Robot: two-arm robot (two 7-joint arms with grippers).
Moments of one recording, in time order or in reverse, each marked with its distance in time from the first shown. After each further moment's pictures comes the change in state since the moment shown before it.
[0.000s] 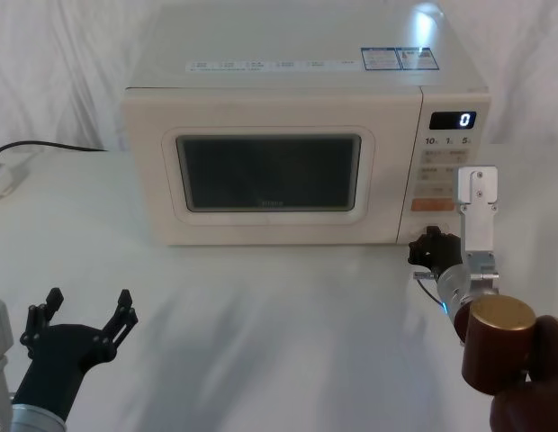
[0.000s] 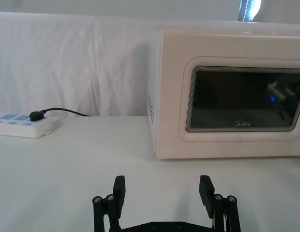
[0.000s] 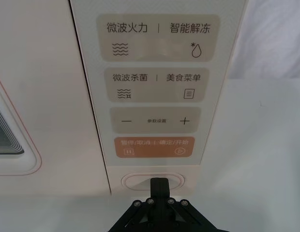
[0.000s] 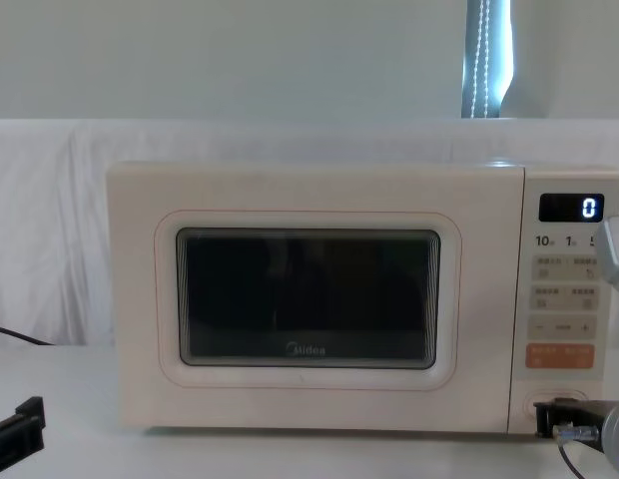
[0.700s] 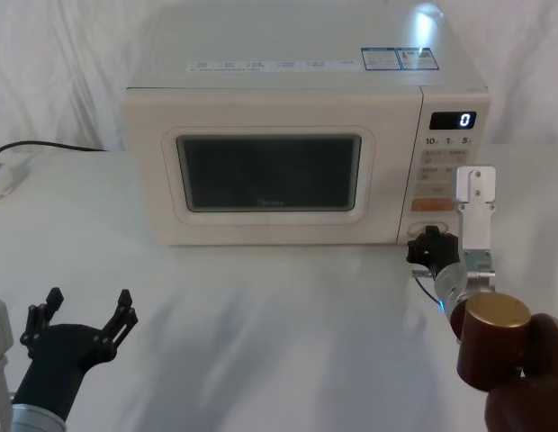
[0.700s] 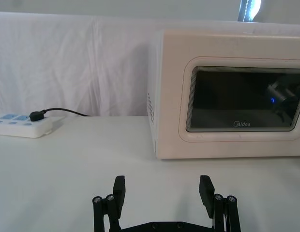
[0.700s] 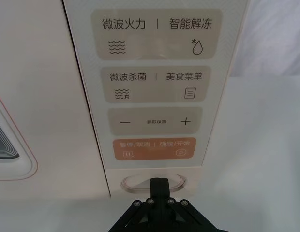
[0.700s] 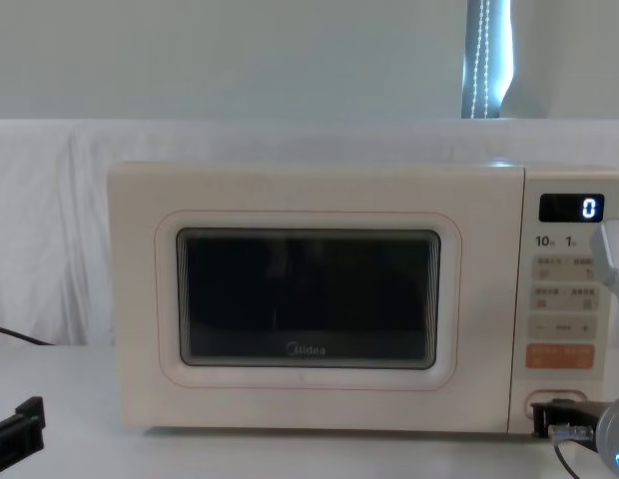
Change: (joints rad) left arm 0.000 0.000 0.000 0.000 0.000 0.000 0.000; right arm 0.020 -0.011 0.012 0.034 -0.001 -0.011 -0.012
